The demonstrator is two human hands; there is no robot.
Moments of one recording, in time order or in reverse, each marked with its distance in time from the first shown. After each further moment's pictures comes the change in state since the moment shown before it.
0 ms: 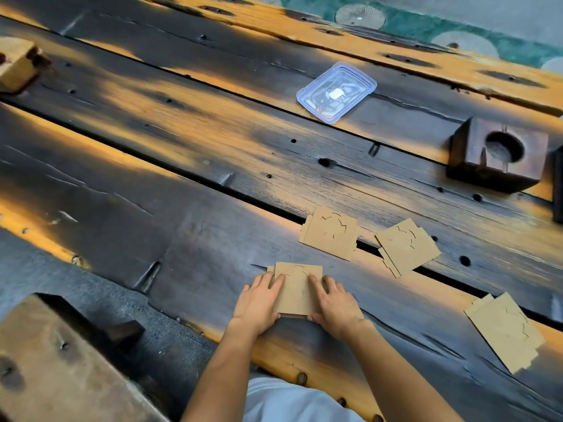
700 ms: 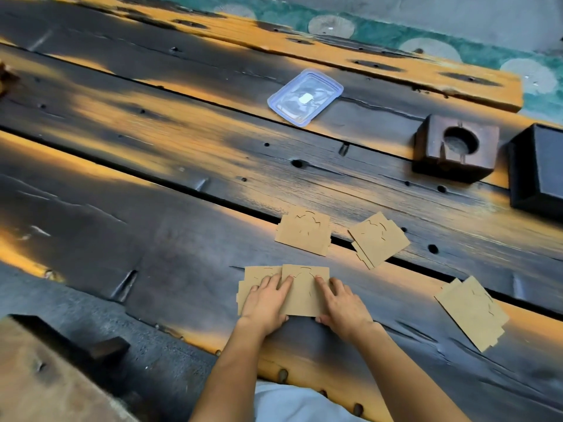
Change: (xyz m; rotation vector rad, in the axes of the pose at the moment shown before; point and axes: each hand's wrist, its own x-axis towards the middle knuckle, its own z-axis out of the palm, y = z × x) left_hand 0.012 0.063 0.004 0.020 -0.007 0.085; right_hand -0.040 0.055 0.004 0.039 0.026 0.077
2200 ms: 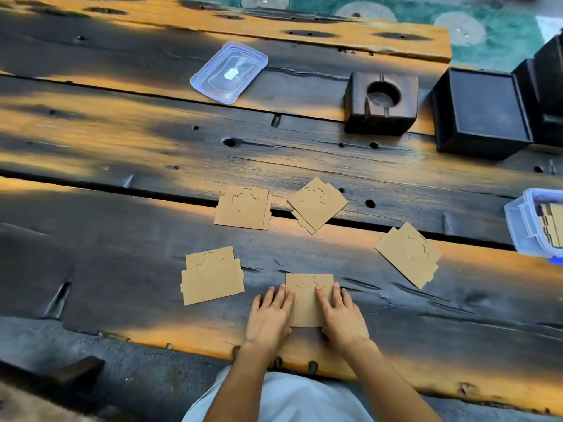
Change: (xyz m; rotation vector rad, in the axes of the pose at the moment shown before) left_hand -0.018 0.127 0.083 0.178 -0.080 0.147; right_hand -0.086 0.087 0.092 0.054 -0.029 0.252
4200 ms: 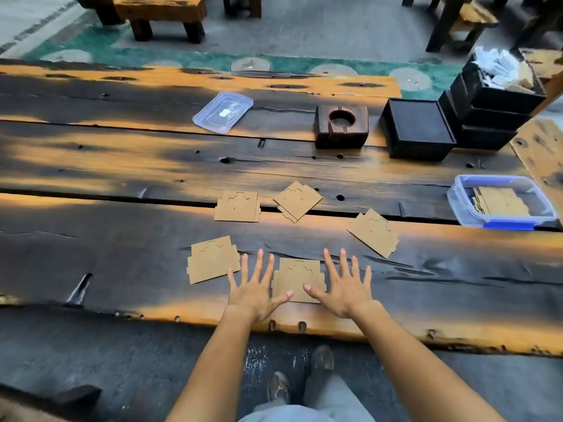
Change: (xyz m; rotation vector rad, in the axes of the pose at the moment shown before) left_hand -0.088 0.013 -0.042 -0.070 0.037 -0.147; right_hand -0.110 0.011 -0.027 0.186 0.196 0.137
